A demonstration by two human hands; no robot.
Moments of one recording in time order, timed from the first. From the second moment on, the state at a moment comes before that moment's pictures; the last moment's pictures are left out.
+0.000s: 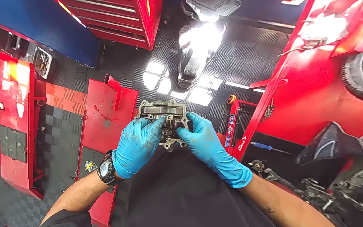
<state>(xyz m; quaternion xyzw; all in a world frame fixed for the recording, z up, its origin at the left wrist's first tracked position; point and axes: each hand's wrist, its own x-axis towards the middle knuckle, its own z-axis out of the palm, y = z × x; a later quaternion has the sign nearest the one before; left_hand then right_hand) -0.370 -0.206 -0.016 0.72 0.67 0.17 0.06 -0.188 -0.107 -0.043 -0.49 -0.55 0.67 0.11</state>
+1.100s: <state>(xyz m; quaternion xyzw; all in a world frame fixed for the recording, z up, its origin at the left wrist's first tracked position) -0.328 -0.200 -0.072 0.25 0.59 0.63 0.43 -0.167 -0.102 -0.026 -0.42 -0.75 0.44 0.27</state>
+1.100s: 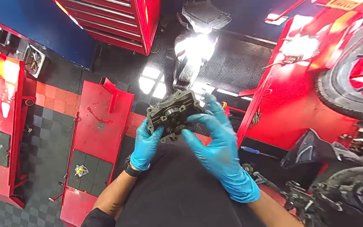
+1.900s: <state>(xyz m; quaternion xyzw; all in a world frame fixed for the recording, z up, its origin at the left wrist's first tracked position) -0.313 -0.196 -0.070 0.34 0.66 0.62 0.26 -0.196 -0.100 -0.050 -0.43 -0.71 0.48 0.30</state>
